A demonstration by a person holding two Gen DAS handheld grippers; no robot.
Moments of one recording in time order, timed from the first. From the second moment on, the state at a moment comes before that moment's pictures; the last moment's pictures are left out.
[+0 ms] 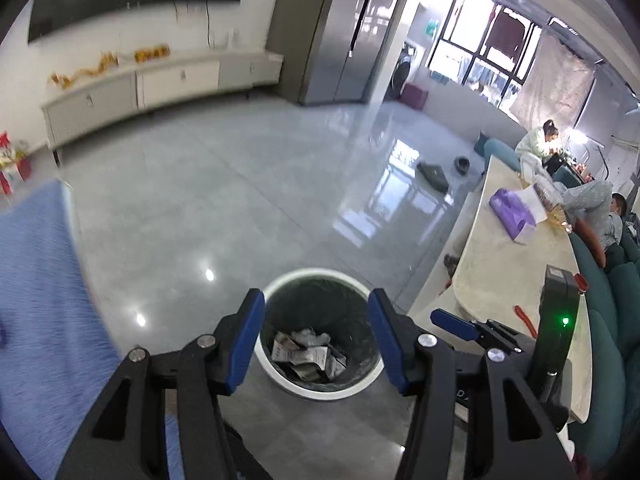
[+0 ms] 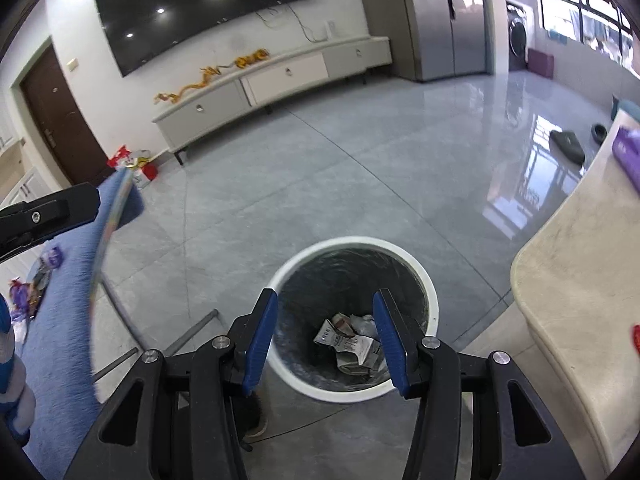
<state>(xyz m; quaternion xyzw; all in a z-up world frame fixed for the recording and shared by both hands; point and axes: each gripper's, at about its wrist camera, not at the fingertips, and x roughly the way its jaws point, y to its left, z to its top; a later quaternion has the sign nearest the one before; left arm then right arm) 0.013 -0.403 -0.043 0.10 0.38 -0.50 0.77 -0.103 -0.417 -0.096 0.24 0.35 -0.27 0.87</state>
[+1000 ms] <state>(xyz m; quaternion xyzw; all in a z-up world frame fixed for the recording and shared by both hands) 0.036 -0.020 0.030 -0.01 0.30 -0.31 0.90 -0.044 -0.229 0.045 0.10 0.31 -0.13 0.94</state>
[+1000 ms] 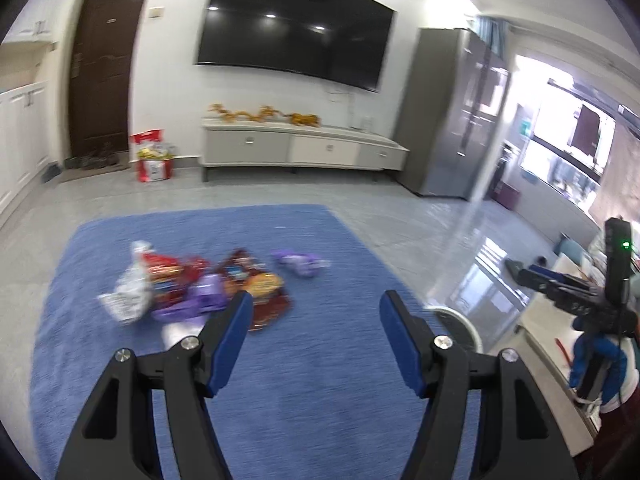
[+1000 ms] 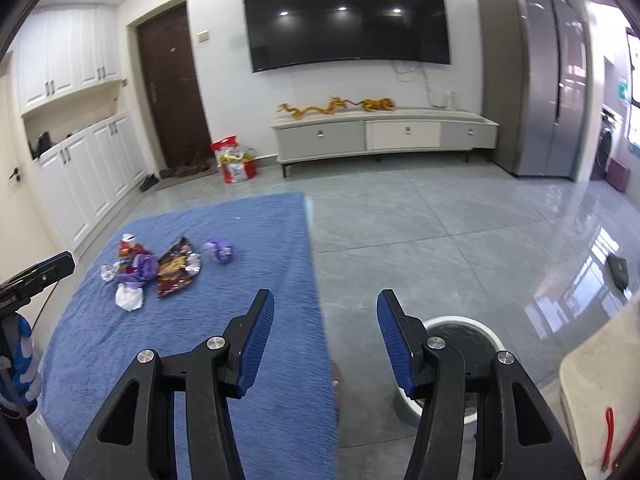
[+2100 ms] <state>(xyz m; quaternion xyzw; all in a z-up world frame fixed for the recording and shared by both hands) 0.200 0.015 -0.061 -0.04 0.37 -0.18 0.91 0.208 -0.165 -0.050 0.07 0.38 0.04 0.92</state>
